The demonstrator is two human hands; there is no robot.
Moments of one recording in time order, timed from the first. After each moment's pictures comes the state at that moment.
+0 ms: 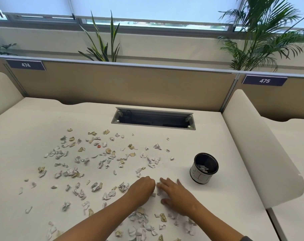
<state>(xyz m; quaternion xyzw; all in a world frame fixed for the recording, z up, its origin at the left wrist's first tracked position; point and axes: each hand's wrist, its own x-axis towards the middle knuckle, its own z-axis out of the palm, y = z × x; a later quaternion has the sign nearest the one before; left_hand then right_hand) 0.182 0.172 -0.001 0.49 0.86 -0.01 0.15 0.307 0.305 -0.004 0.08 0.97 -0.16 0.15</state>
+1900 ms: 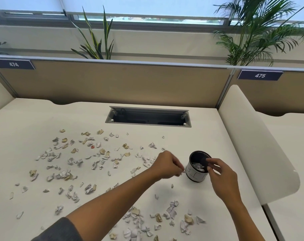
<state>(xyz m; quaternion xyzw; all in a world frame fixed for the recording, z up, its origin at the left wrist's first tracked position) 0.205 0.262 0.097 0.34 0.79 0.35 0.37 0.379 0.391 0.054 0.42 0.75 -0.44 -0.27</state>
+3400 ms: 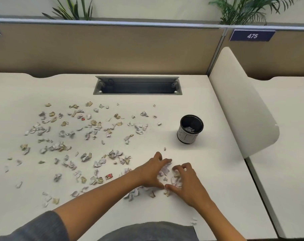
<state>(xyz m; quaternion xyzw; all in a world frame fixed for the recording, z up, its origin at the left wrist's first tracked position) 0.253 0.175 0.007 0.58 0.74 0.09 0.33 0.431 0.270 -0.010 0.33 0.88 -0.33 0.03</state>
